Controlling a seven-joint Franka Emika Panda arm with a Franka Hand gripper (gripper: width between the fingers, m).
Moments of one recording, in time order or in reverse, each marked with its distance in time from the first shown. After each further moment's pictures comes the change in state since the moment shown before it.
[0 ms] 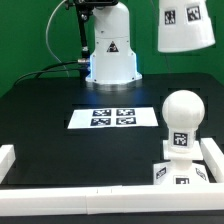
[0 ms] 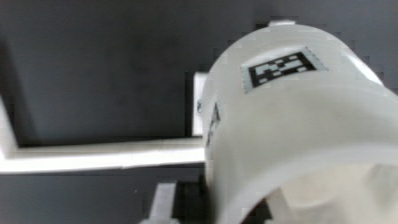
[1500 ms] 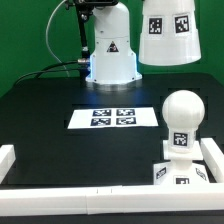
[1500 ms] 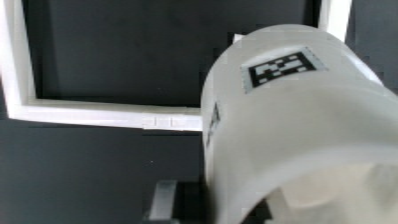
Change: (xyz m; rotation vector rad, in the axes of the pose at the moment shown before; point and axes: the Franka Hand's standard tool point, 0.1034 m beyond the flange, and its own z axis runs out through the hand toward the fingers) arm 0.052 0.026 0.026 -0.055 -0.008 -0.108
